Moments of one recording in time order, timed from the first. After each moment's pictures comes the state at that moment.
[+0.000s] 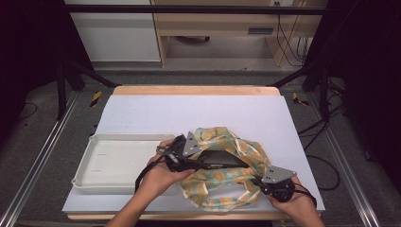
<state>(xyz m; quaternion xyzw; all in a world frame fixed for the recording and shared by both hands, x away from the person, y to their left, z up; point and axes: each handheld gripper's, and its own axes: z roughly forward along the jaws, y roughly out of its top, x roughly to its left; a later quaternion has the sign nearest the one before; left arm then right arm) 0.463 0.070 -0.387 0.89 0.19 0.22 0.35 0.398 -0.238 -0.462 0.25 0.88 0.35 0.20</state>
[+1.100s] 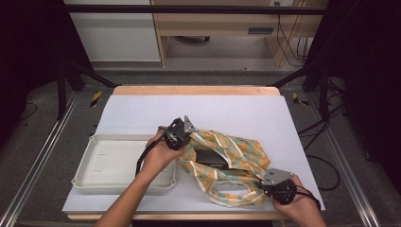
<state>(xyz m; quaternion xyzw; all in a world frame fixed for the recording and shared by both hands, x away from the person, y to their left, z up) 0.535 0.090 -0.408 0.91 0.24 0.23 0.27 0.394 -0.243 -0.466 0.26 0.90 0.30 0.20</state>
